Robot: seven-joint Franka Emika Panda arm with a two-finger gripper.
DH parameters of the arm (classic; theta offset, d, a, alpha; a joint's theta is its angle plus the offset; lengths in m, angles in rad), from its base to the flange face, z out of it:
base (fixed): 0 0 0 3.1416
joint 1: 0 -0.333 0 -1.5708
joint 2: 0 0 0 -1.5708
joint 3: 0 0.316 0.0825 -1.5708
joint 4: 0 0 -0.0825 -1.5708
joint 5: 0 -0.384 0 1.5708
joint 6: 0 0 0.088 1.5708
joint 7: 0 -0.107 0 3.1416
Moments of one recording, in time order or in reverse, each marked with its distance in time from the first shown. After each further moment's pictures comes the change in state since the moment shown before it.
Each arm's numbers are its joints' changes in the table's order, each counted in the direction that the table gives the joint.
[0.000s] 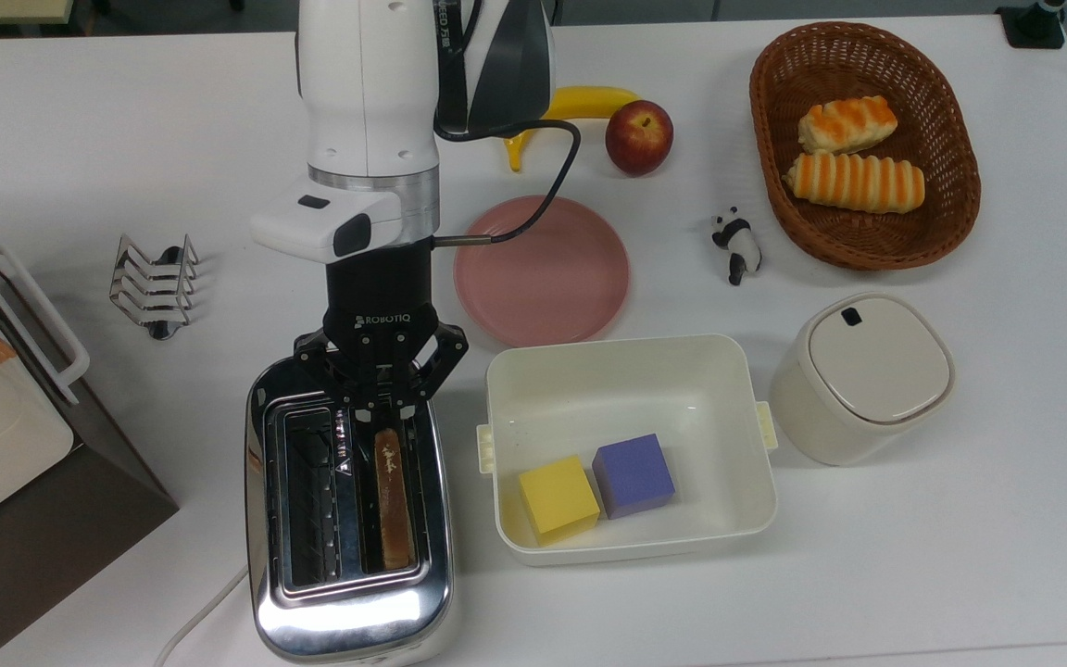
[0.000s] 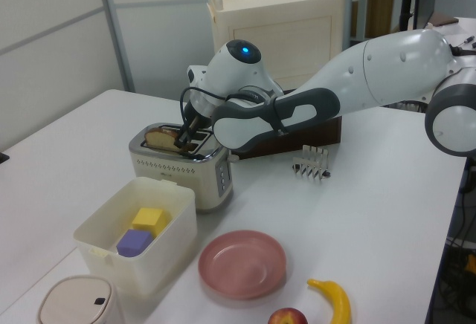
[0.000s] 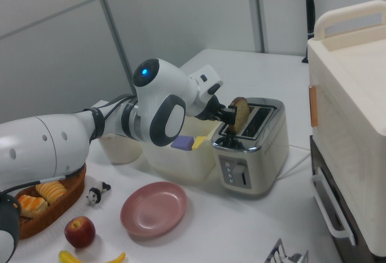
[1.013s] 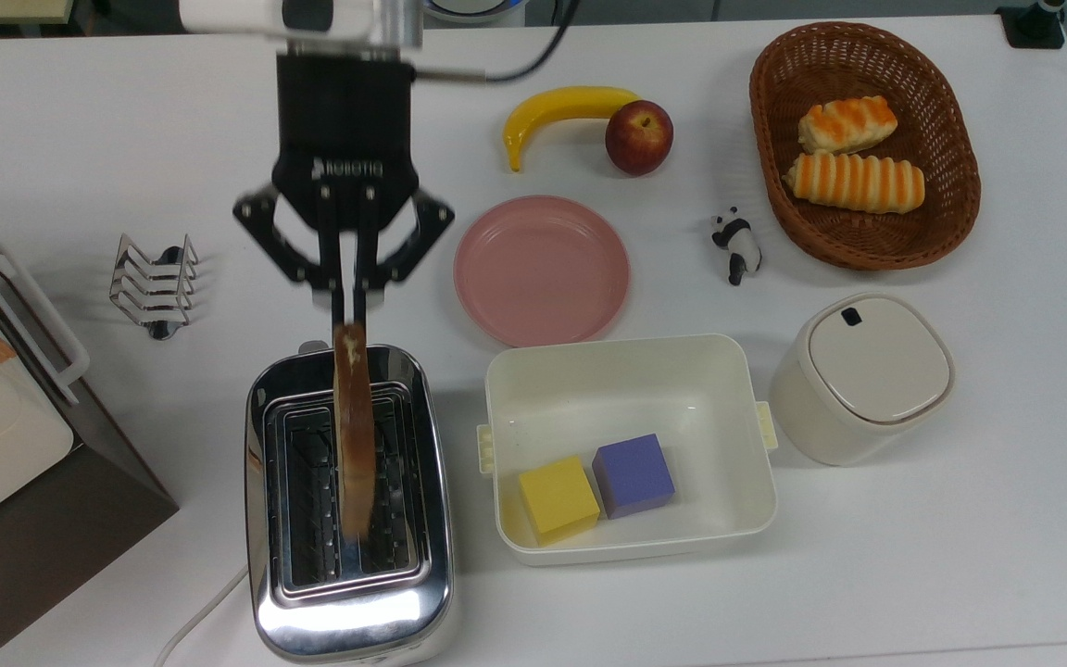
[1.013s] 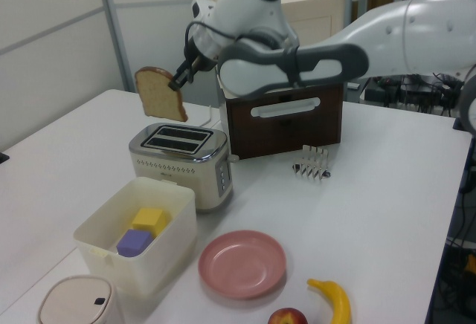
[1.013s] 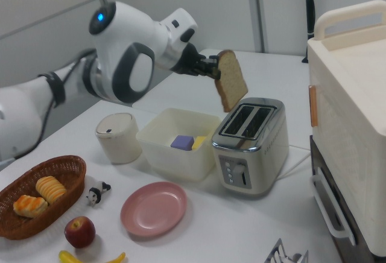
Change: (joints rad) arm 0.000 0.187 0.001 -0.061 0.000 0.151 0.000
